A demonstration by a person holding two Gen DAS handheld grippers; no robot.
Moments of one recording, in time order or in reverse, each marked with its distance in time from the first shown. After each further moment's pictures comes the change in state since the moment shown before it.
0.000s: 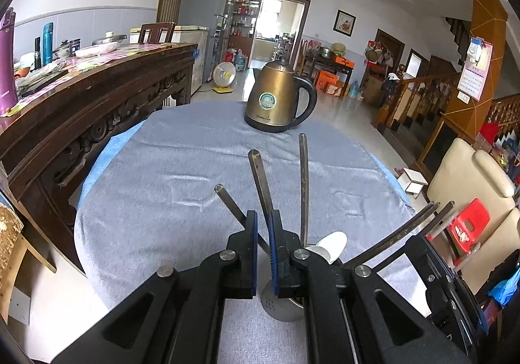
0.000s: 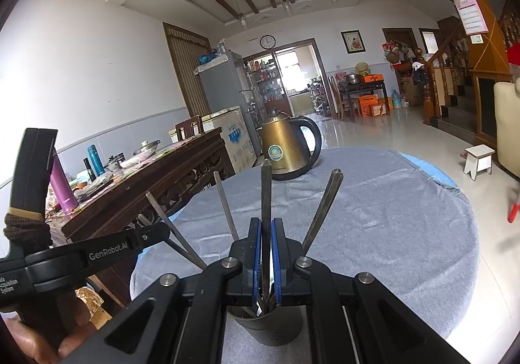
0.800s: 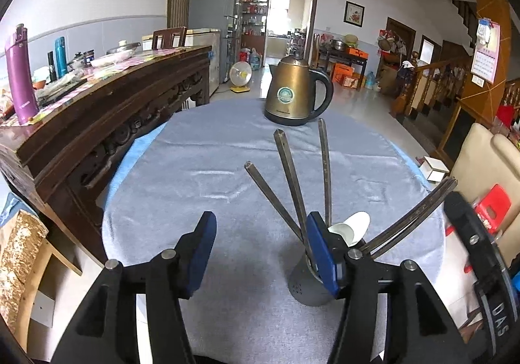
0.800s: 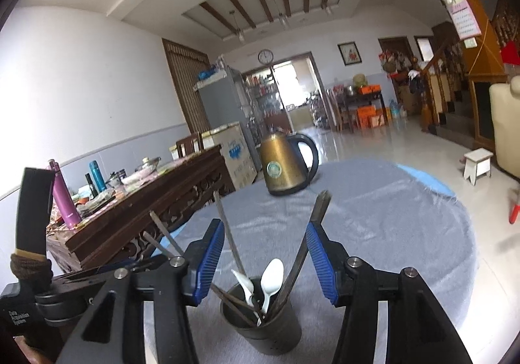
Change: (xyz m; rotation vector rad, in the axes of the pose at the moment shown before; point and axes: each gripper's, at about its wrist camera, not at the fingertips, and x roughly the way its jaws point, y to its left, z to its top) left arm -0.018 0.000 -0.013 0.060 0.006 0.120; right arm -0.016 -0.005 0.004 0.023 -0.090 -0.006
